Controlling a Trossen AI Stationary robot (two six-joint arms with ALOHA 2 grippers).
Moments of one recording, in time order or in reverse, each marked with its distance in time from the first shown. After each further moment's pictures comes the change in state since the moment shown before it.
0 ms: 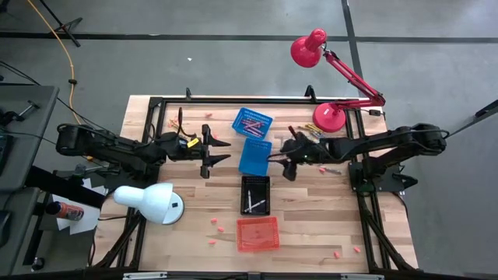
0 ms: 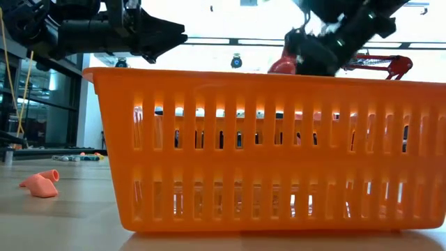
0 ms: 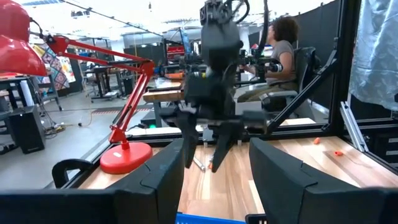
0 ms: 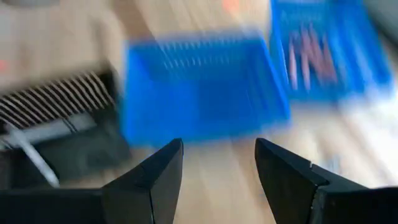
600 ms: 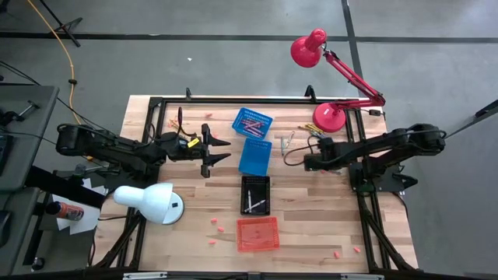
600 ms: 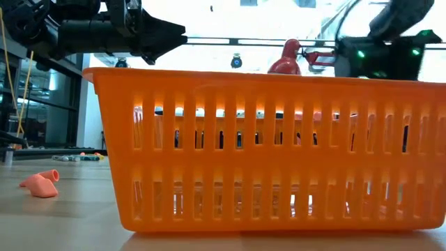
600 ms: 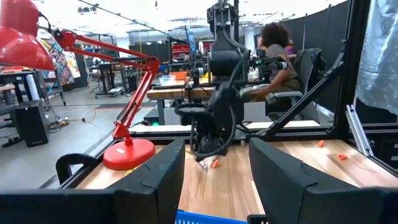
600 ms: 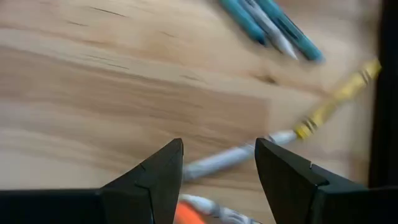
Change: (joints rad) left arm 0.000 0.000 0.000 -0.001 -0.026 -0.024; right arm 0.007 0.016 -0.146 -0.673 0.211 1.149
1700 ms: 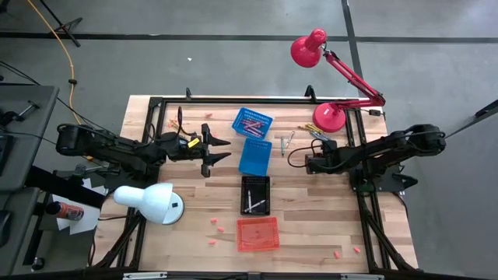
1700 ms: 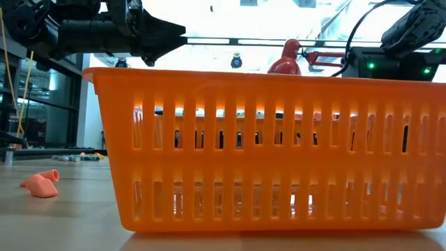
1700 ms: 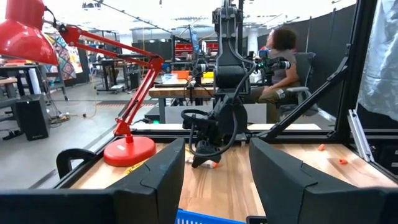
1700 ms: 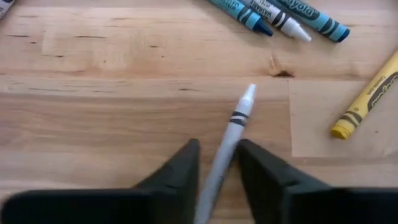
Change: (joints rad) left arm 0.000 0.000 0.000 0.000 -0.015 -0.036; right arm 0.003 0.000 -0.145 0.250 0.078 0.147
